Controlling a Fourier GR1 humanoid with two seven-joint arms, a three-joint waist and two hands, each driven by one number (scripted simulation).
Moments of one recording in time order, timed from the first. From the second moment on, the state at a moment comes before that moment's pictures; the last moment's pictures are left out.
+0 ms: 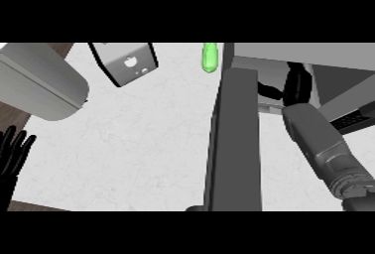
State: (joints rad) left arm 0.16 0.15 0.42 -1.68 0.24 -0.56 -0.25; right arm -1.00 -0.24 -0.09 -0.06 0.11 -0.86 -0.70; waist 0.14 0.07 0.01
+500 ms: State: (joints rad) left arm 0.14 0.16 0.41 -1.64 0.22 -0.57 -0.28; right arm -1.02 -0.20 -0.07 -0.05 0.13 -0.87 -0.68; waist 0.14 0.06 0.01
